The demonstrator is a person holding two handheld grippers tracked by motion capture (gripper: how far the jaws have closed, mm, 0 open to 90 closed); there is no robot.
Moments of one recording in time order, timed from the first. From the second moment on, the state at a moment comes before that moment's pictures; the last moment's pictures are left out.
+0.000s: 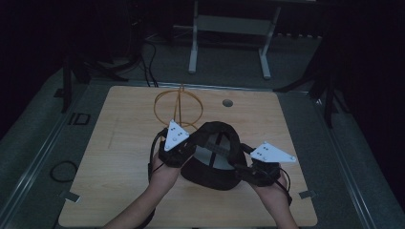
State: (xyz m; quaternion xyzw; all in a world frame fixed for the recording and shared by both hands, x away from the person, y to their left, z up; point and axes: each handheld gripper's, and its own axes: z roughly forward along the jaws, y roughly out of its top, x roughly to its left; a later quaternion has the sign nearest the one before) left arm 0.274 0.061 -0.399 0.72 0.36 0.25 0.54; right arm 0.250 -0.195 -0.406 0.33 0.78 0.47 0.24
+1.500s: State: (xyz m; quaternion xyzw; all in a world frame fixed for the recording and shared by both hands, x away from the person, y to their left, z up) left arm 0.278 0.123 -0.393 0.78 0.13 0.14 0.59; right arm 0.221 -0.241 -0.405 0.15 0.82 0.49 0.26
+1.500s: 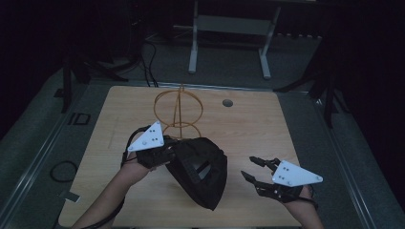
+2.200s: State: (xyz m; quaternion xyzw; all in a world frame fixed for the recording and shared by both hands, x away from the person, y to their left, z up) left arm 0.275 0.117 -0.388 0.78 0.09 0.09 0.61; right arm 0.220 -0.196 -0.398 0.00 0.84 0.47 0.27
